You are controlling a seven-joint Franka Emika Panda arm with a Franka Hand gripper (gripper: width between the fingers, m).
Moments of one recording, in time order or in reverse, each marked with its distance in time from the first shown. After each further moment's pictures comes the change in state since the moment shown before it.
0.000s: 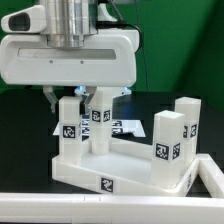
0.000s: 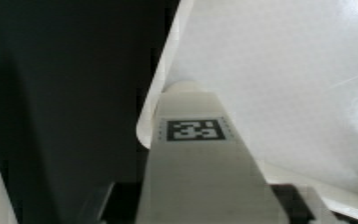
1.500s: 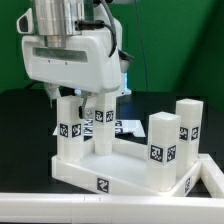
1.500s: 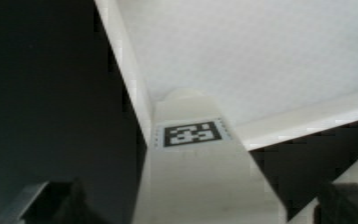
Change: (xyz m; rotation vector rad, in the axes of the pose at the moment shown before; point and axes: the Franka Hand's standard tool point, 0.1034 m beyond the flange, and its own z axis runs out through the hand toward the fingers) arm -0.004 0.001 0.001 0.031 -0.011 0.630
